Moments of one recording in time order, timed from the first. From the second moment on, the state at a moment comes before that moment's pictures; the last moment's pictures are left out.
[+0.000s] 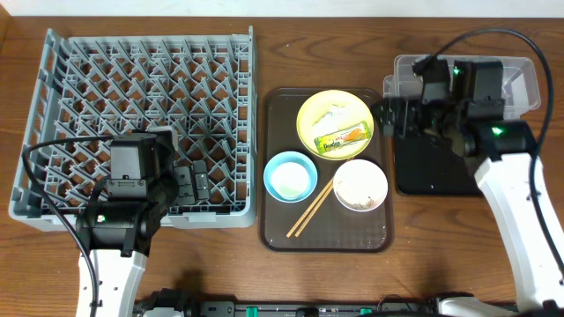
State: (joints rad) left arm -0.03 0.98 0.94 -0.94 0.04 -0.15; right arm 0.09 1.42 1.24 -0.66 -0.37 0.10
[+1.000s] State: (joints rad) left arm -0.03 0.98 0.94 -0.94 0.04 -0.15; right arm 0.46 1.97 1.25 -0.28 -0.02 0.39
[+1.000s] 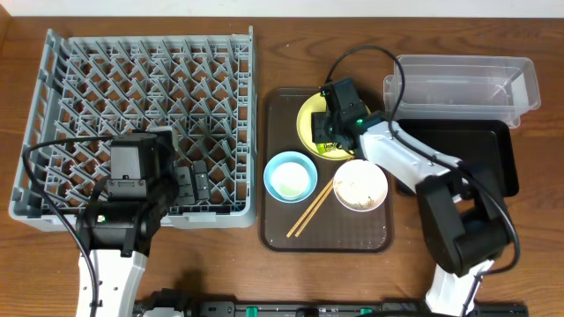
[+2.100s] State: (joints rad) left arm -0.03 0.98 0.94 -0.94 0.04 -0.15; right arm 0.07 1.63 1.27 -0.44 0.15 0.44
